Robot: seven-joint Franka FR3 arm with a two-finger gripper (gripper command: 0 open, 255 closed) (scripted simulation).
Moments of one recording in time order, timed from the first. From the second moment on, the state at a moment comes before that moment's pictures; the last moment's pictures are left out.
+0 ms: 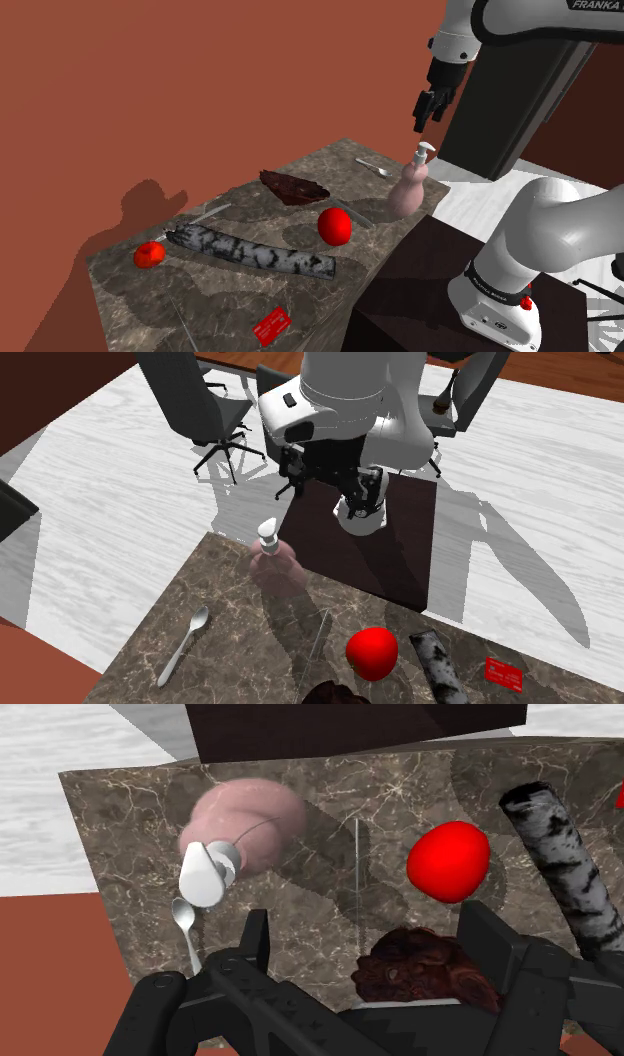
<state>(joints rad) -0.02 -0.85 -0.09 -2.42 -0.11 1.60 0.04</state>
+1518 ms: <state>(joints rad) -0.10 -0.74 -0.37 -2.64 -0.26 1.95 -0.16</state>
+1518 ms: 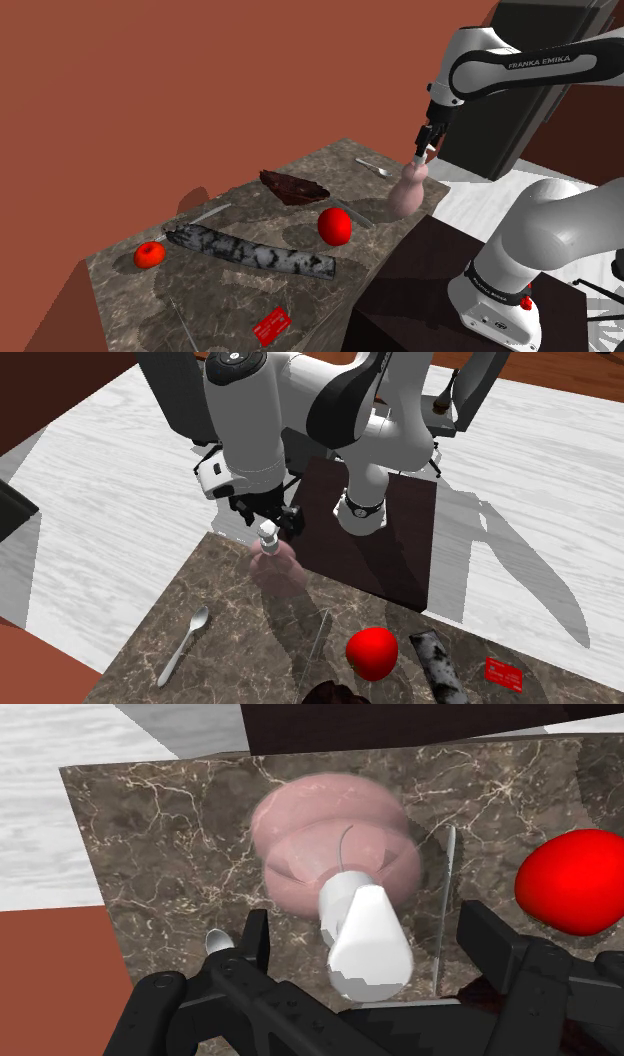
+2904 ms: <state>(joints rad) -0.10 -0.75 -0.35 -2.54 -0.24 1.84 -0.17</state>
